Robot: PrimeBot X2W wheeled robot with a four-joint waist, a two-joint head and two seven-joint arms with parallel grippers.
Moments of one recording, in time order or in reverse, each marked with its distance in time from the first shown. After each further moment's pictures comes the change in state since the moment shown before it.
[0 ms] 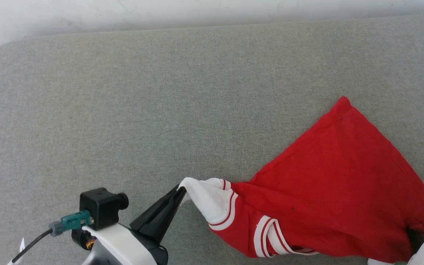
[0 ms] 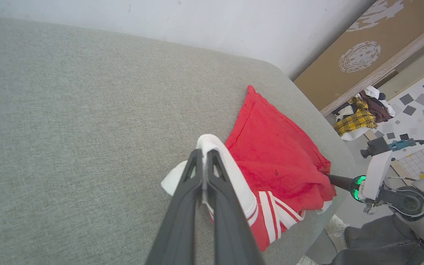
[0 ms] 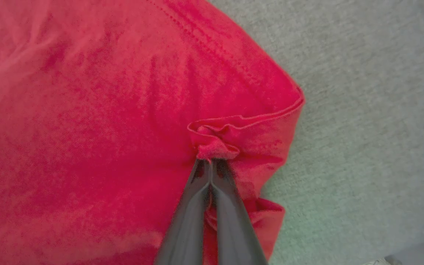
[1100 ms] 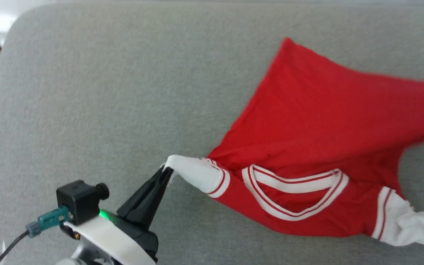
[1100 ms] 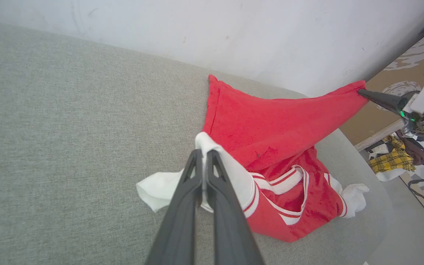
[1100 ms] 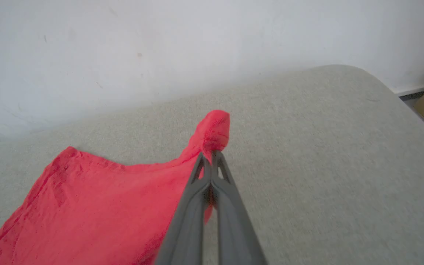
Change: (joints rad) left arm -0.011 -0.021 0.068 0.004 0.005 -0.015 -0.085; right arm -0.479 -0.101 -0.102 -0.268 -0.046 -0.002 0.198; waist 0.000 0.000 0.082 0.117
